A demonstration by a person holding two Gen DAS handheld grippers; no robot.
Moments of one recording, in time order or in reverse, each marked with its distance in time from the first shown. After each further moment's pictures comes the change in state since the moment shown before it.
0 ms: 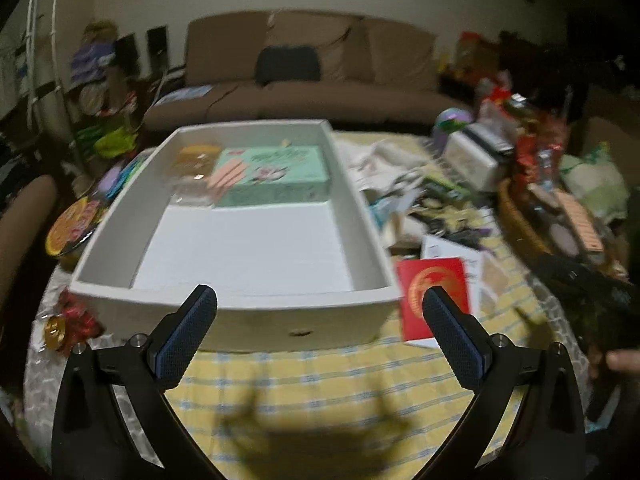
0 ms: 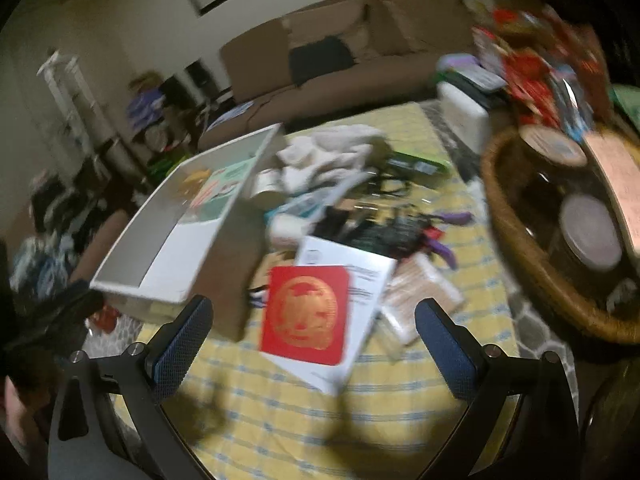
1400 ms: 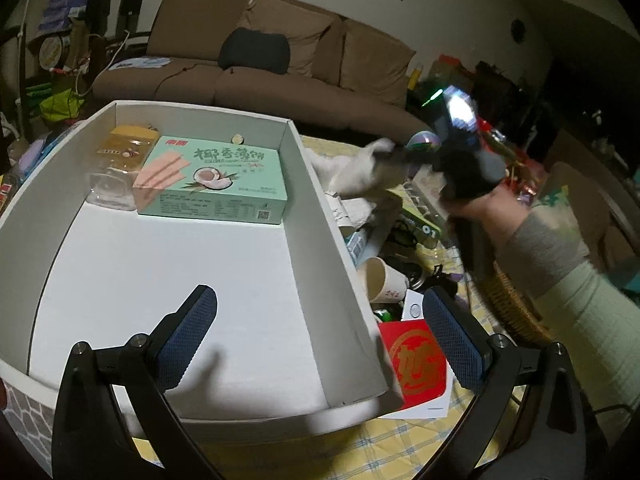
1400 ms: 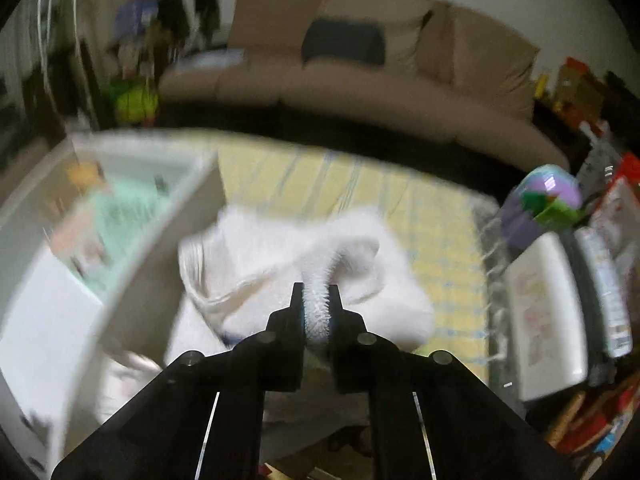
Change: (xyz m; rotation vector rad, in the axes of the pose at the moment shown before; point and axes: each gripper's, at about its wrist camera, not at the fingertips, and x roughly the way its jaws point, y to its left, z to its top) left arm 0.094 0.030 0.038 -0.136 0.023 -0.248; right arm 0.231 0.044 0.202 -0.411 0.052 -0.226
